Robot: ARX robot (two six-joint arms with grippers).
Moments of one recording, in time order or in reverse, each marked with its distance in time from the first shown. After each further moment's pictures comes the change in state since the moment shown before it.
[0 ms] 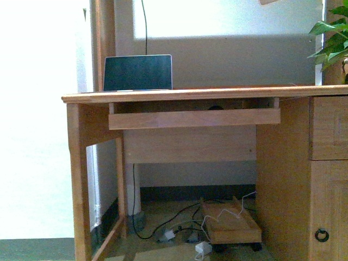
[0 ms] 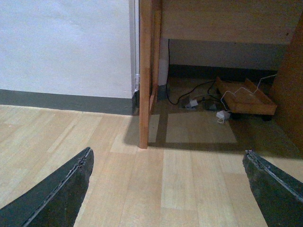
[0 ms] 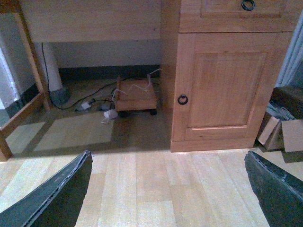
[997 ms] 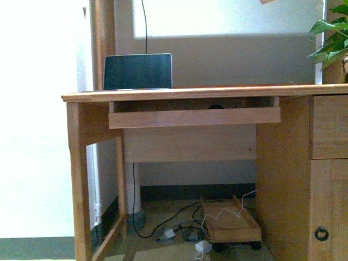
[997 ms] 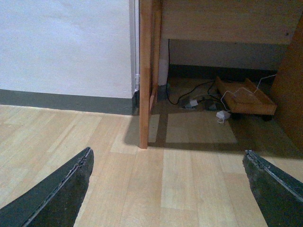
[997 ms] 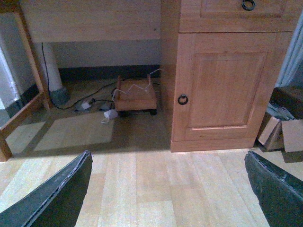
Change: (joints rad) left arm 0.000 0.000 0.000 0.000 0.000 0.000; right arm 0.000 0.000 0.000 0.000 0.000 0.000
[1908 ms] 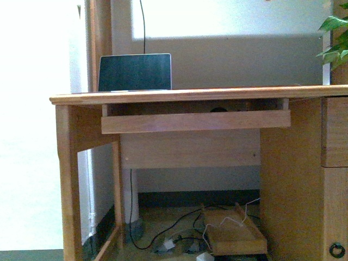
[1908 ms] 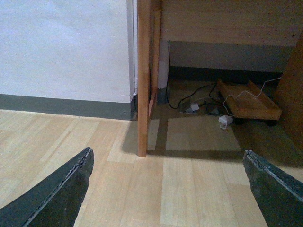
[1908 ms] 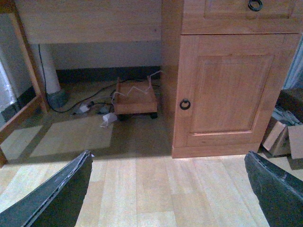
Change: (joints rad) left arm 0.000 0.000 0.000 0.000 0.000 0.000; right arm 0.000 0.000 0.000 0.000 0.000 0.000
